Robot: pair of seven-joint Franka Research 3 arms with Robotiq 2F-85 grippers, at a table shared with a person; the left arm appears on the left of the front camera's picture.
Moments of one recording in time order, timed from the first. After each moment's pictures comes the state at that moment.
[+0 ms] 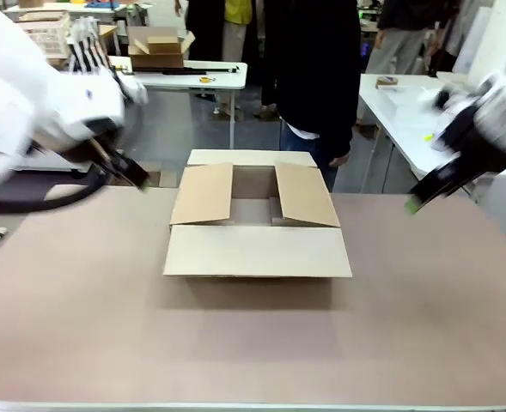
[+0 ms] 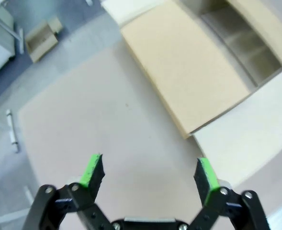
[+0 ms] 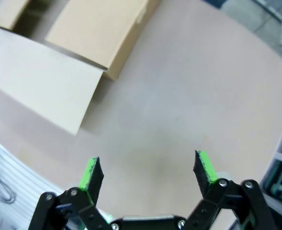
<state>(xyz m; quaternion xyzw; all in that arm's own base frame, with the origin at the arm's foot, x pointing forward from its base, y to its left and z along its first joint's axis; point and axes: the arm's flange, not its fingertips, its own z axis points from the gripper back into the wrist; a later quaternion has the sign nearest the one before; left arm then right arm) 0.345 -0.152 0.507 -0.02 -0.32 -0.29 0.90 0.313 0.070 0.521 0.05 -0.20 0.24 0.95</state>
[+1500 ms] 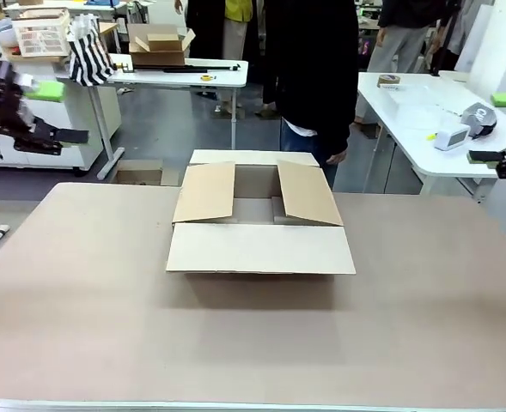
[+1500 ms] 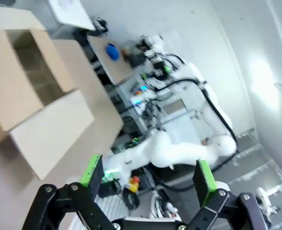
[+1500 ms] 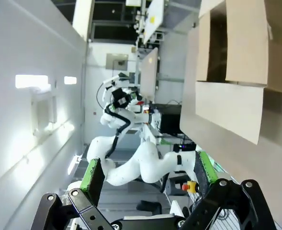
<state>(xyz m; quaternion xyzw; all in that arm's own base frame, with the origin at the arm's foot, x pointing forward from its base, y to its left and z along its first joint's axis) 0.340 -0.010 0.507 -0.64 -0.23 -0.18 0.71 0.330 -0.058 0.508 0.65 -0.11 -0.02 0.75</state>
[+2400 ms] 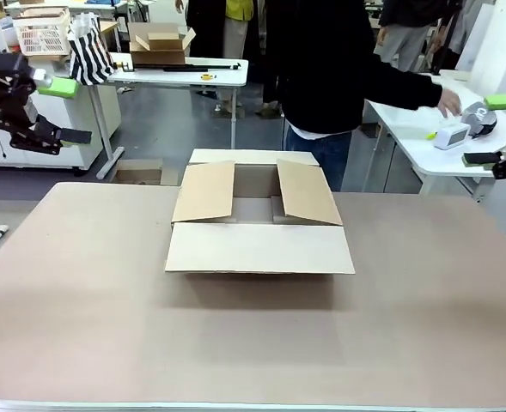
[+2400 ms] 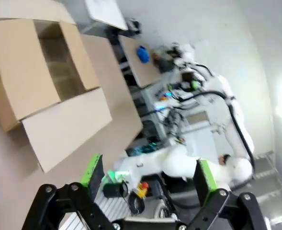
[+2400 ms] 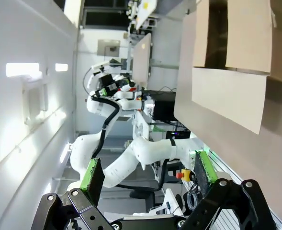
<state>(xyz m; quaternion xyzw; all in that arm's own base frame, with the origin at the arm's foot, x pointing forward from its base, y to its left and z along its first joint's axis) 0.330 -0.042 0.545 -0.59 -0.22 -0.13 0.77 0.327 -0.044 0.515 0.64 -0.09 0.01 0.76</state>
